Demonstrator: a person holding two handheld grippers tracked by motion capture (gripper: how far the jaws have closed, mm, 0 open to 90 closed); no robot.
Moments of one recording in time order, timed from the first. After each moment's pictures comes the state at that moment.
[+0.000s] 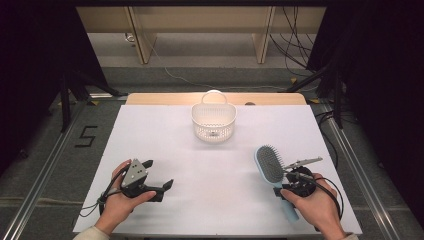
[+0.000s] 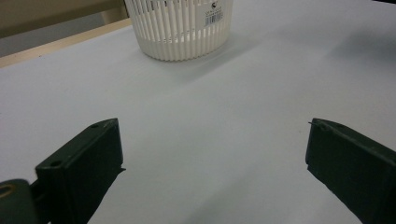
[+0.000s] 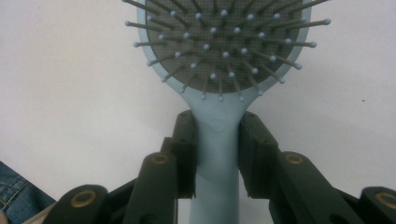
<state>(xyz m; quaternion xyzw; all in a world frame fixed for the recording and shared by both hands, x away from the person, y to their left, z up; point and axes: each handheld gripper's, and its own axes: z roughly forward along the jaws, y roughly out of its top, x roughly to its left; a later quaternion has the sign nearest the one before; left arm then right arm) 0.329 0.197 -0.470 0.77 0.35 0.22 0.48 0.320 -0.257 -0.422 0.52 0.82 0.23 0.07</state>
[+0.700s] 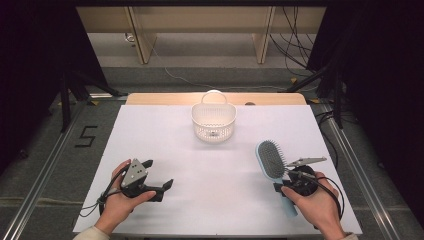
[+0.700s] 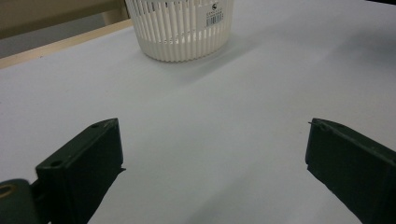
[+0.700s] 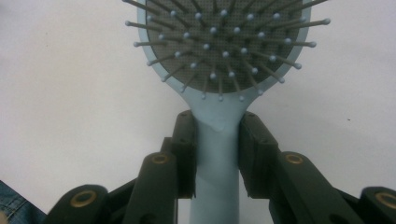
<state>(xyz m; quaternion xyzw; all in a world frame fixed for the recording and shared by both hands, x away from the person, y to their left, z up) 0.329 0.198 -0.470 0.77 0.35 0.22 0.48 0.320 -0.259 -0.418 0.52 0.81 0.27 0.10</state>
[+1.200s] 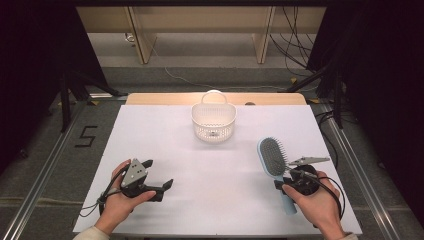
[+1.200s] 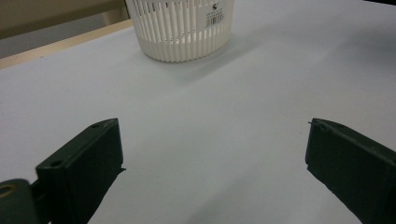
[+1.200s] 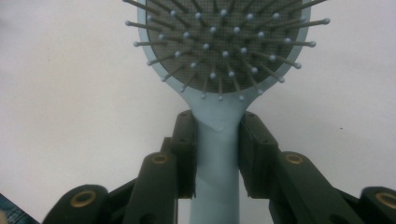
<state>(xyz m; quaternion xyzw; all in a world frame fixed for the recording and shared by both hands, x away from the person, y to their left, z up) 0.329 0.198 -0.470 0.77 0.35 0.22 0.48 0.321 -0.262 -0.416 0.52 0.79 0.29 0.11</state>
